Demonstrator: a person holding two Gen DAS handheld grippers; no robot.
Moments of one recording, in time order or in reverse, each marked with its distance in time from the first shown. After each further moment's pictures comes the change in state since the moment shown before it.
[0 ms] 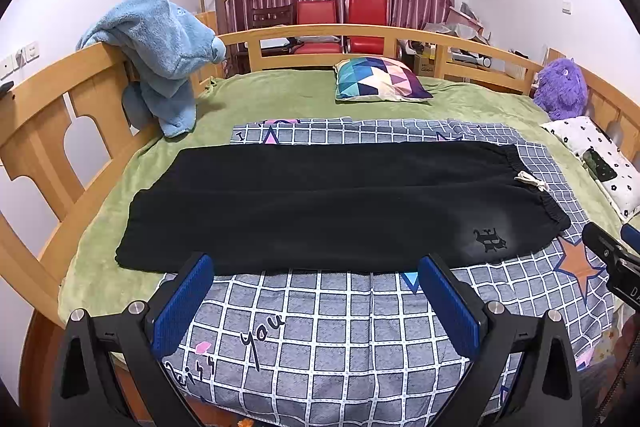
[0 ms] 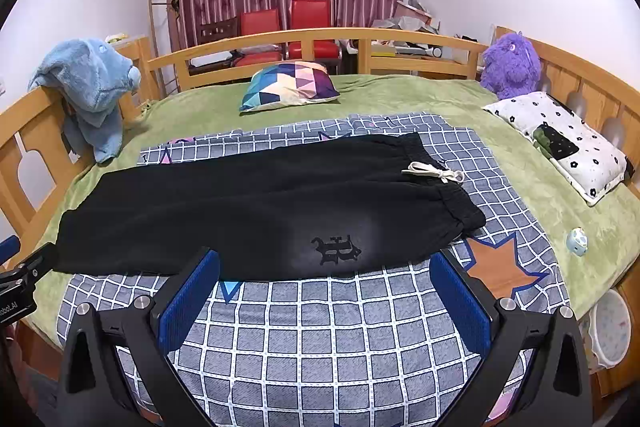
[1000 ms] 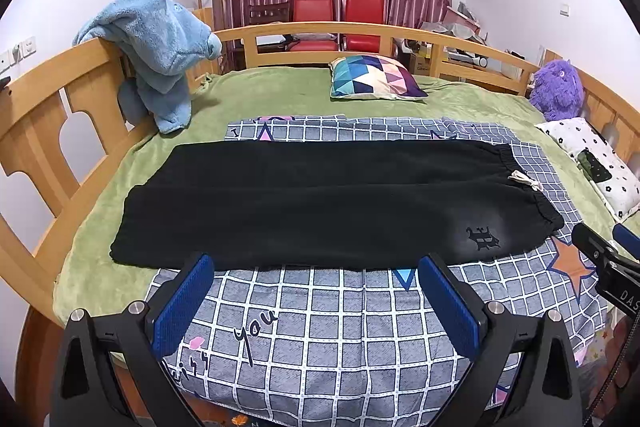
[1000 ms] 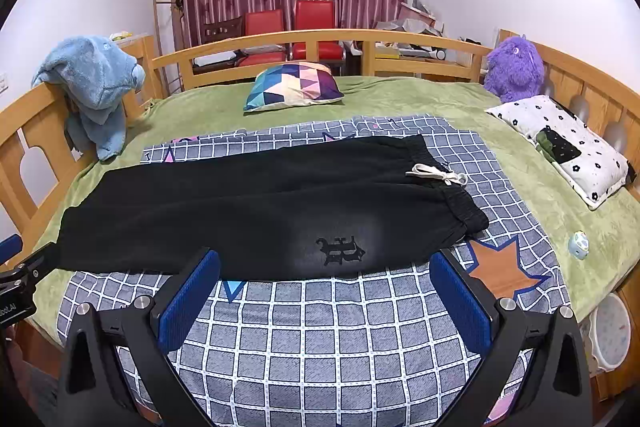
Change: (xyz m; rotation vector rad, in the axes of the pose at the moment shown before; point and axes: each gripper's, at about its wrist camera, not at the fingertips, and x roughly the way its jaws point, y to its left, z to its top) left arm -0.007 -0.009 -0.003 -0.003 0.006 -0.016; right arm -0.001 0.009 -0.004 -0.012 -0.007 0.005
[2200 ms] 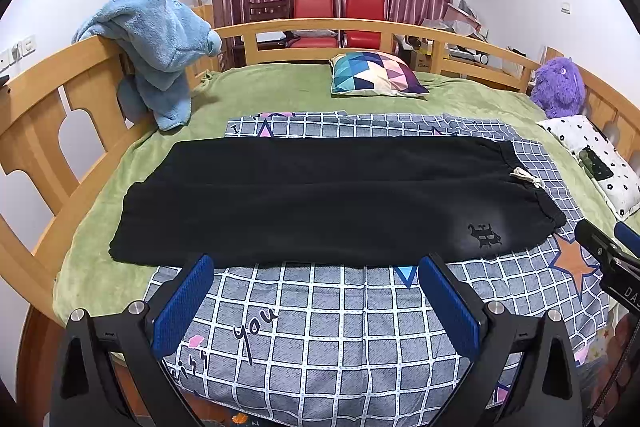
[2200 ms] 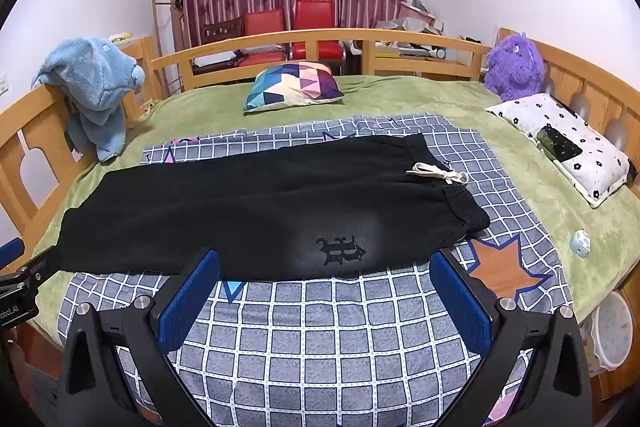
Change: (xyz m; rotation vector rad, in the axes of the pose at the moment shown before) left arm 0.004 0.004 -0.004 -0.002 0.013 -0.002; right arm 0.001 -0.005 0.001 0.011 -0.003 0.010
